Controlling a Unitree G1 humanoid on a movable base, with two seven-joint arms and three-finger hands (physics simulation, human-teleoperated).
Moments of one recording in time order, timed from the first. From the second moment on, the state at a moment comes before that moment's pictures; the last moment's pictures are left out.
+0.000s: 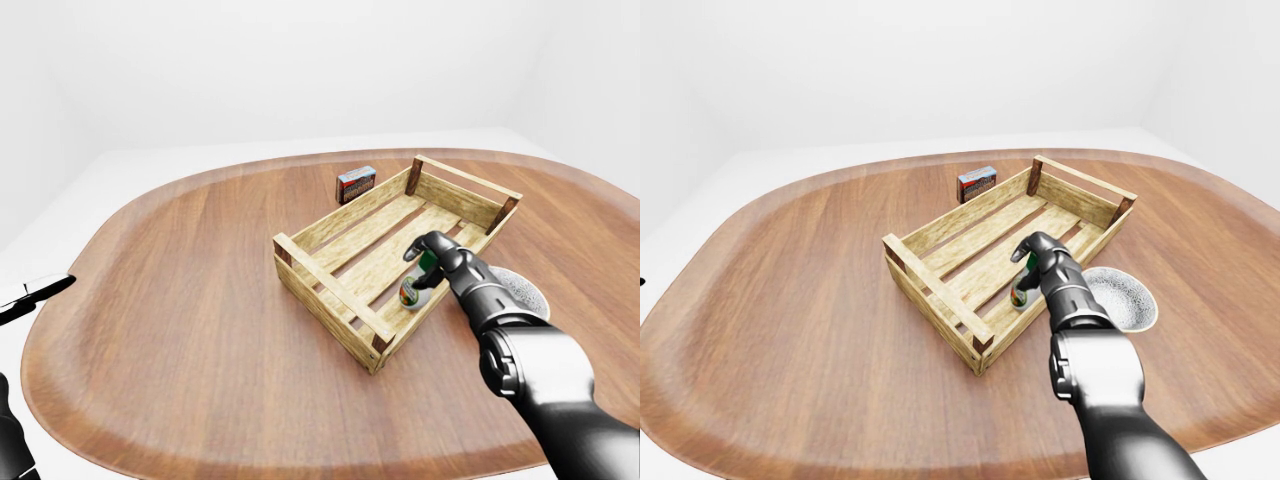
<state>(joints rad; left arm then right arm) -0.09 0.49 0.78 -0.13 -0.41 0.09 -0.02 -1.00 -0.32 -0.13 1.38 -0.88 0.09 0.10</state>
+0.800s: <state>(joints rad) -0.09 0.49 0.78 -0.14 -0.41 0.09 -0.02 -1.01 -0.33 -0.11 1.37 -0.90 0.09 0.12</state>
